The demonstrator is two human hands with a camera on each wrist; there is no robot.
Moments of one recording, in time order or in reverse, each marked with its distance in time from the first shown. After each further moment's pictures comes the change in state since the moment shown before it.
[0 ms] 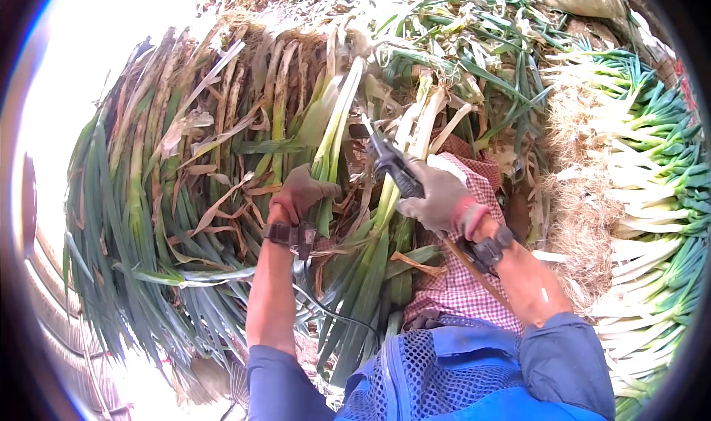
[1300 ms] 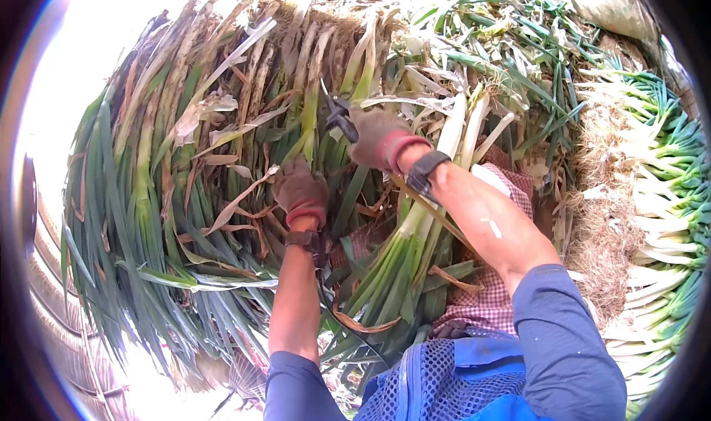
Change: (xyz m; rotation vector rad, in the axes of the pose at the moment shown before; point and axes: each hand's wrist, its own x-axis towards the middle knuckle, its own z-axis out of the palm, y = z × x) left_hand 0.016 -0.066 -0.026 0.937 0.967 0.125; right_hand 0.187 -0.102 0.060 -0.424 0.058 -0.120
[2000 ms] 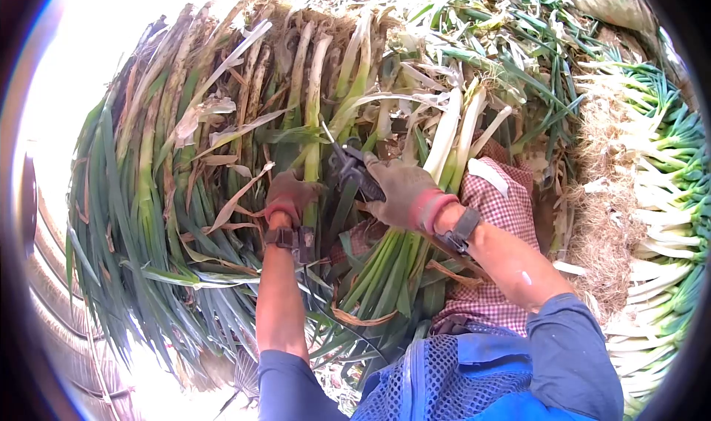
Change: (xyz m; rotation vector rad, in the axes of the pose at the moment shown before) left_hand 0.008 -0.041 -0.013 -0.279 -0.413 -0.066; right_hand -0.103 0.022 0.025 0.071 -0.097 -0.091
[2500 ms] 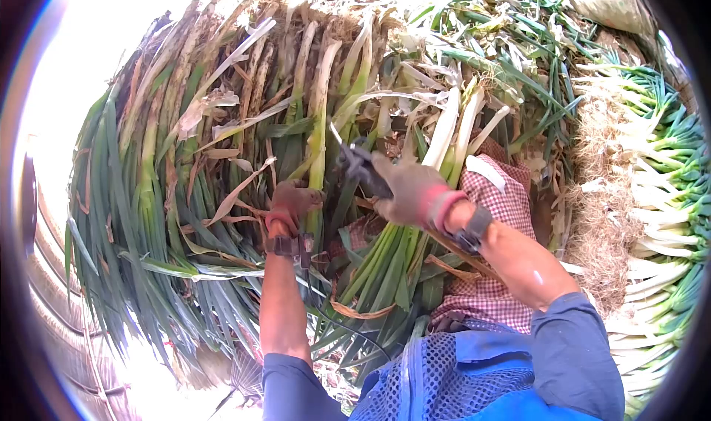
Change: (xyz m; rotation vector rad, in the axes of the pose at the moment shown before) left_hand -0.033 0.003 -0.015 -0.541 -0.220 -0.230; right_hand -0.016 -0.007 -0.022 0.056 -0.134 0.052
